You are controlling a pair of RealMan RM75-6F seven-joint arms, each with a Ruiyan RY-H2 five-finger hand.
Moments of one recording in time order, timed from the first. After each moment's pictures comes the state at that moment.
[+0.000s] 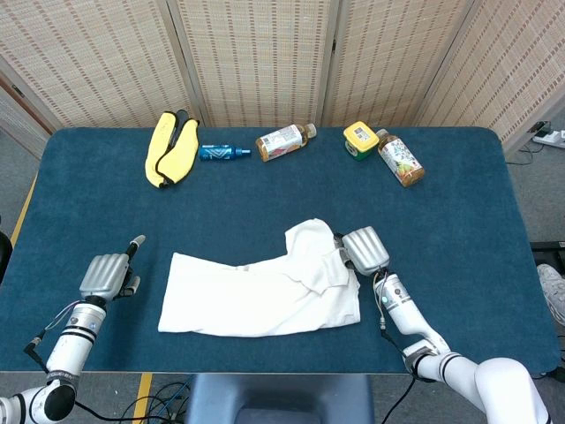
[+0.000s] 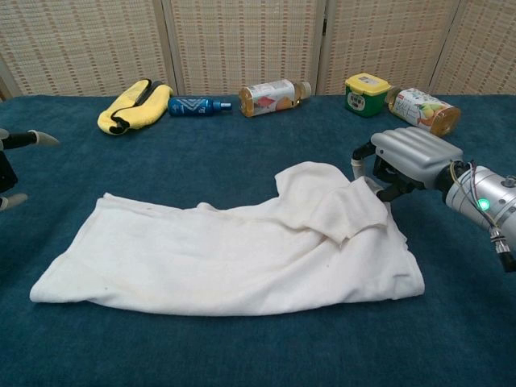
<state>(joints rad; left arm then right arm) -0.55 -1.28 -0.10 -1.65 0.93 1.05 0.34 0.67 -1.87 0.14 -0.75 -1.49 1.06 0.05</state>
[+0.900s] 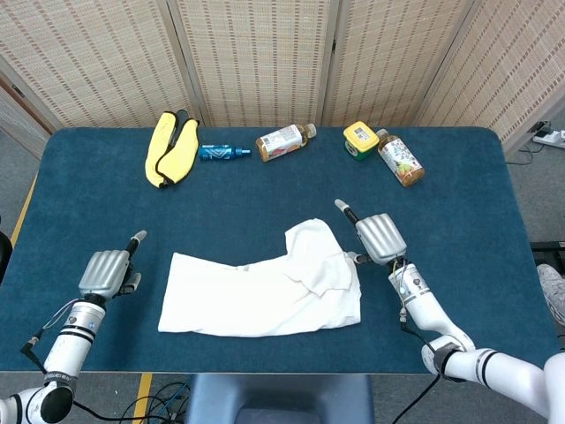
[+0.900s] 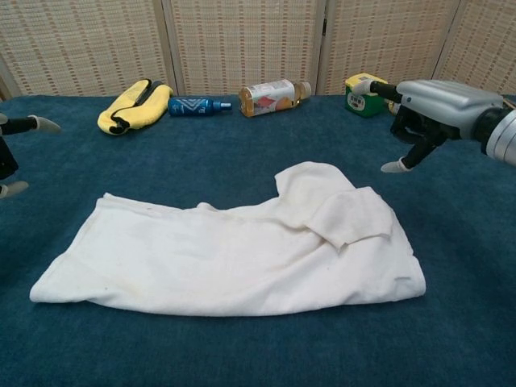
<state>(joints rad) -0.55 -1.24 -0.11 -1.71 0.96 1.08 0.36 0.65 -1.53 0.21 -1.28 -1.37 0.99 -0.10</state>
